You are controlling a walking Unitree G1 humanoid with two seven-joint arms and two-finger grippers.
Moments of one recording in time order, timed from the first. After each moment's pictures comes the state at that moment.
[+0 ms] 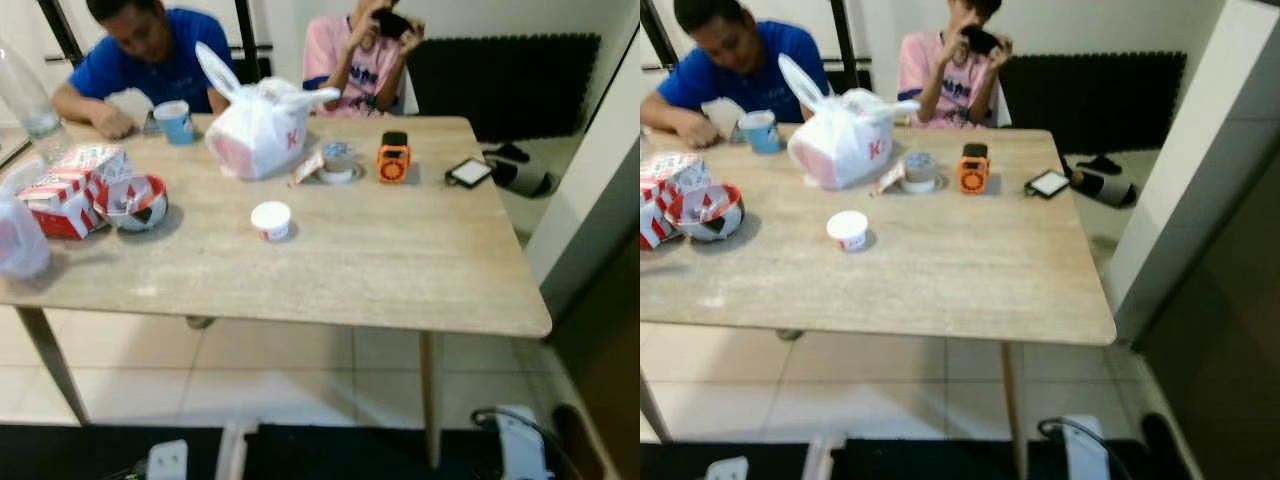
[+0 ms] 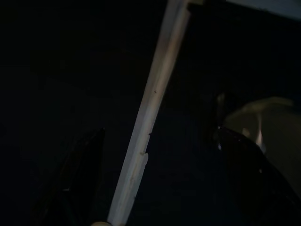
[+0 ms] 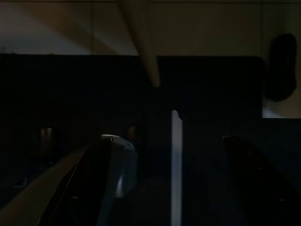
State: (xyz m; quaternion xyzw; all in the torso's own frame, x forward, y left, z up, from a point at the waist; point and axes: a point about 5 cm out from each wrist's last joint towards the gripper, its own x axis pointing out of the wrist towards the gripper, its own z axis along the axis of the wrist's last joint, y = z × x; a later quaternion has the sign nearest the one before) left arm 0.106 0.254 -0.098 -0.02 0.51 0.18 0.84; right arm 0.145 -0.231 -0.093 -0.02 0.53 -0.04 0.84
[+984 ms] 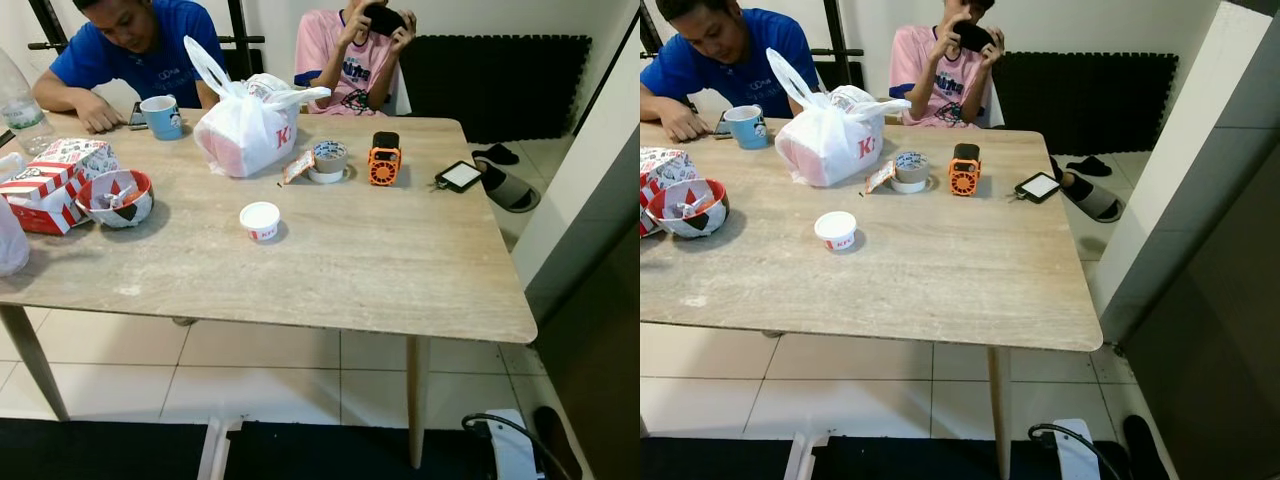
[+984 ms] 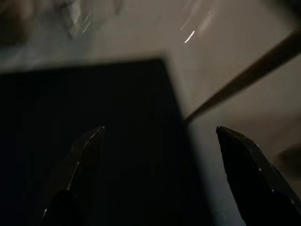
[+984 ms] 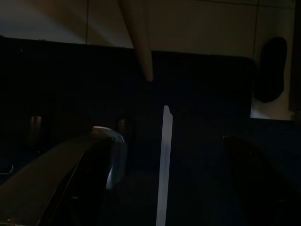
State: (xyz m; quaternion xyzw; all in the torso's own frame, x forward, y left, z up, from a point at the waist) left arm 0.125 0.448 0.045 -0.15 0.08 0.62 0.77; right arm 0.140 -0.225 -0.096 -0.04 0.54 -0.01 0.84
